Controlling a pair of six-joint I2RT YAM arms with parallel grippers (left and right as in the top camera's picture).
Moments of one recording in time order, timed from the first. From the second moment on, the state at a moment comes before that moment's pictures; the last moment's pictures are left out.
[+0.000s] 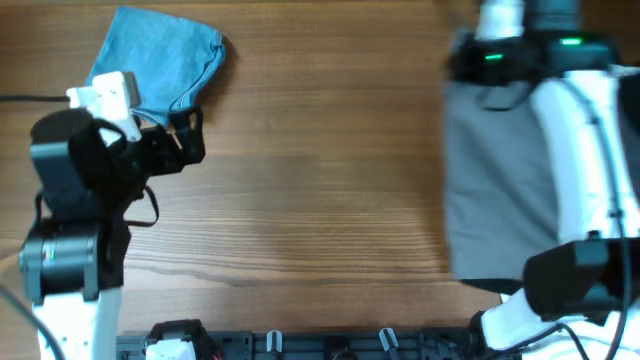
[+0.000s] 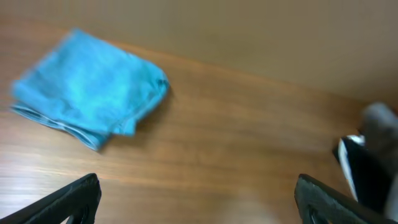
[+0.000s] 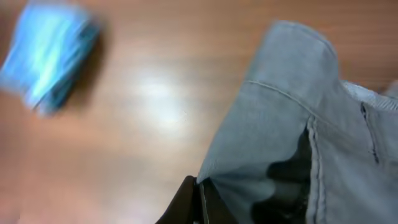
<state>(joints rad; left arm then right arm) 0.07 0.97 1.17 -0.73 0.21 -0.23 0.12 1.77 1.77 -1.01 -0.37 0.15</state>
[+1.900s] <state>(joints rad) -0.34 2.03 1.20 -0.12 0.31 -0.19 -0.01 1.75 1.85 -1.26 -0.36 0.28</state>
